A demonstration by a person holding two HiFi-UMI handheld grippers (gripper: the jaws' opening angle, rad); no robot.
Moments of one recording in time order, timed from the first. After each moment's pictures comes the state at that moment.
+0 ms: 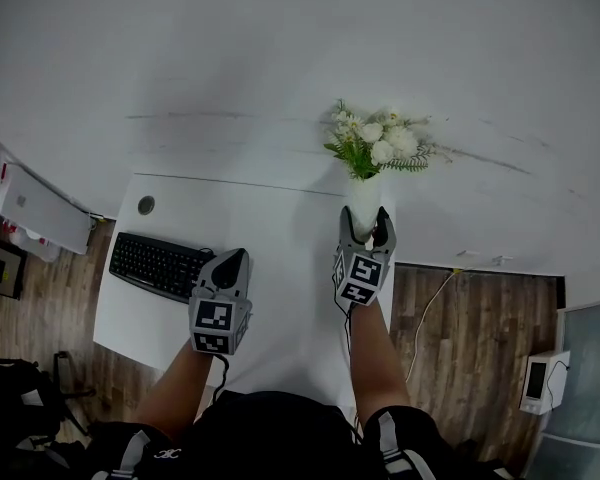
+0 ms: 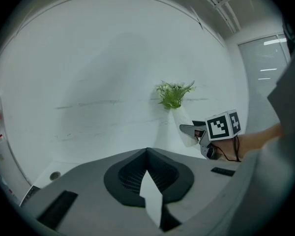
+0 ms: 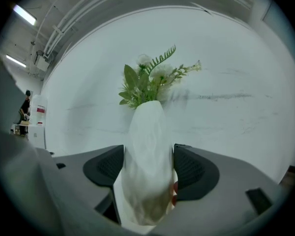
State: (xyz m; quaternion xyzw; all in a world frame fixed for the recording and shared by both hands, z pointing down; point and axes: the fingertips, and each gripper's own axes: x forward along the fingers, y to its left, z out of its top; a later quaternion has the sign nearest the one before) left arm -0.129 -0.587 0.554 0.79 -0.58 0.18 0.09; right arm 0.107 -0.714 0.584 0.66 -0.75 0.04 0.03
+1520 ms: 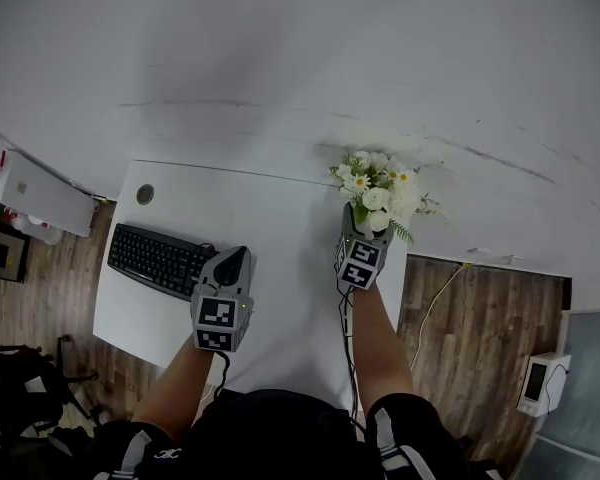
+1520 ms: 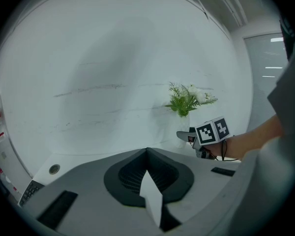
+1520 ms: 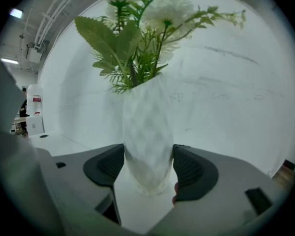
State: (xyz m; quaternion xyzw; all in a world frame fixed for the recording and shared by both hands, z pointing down) left arm -0.141 -0.620 0.606 0.78 -0.58 0.21 0.12; right arm 0.100 -0.773 0.704 0.65 -0.74 0.11 0.11
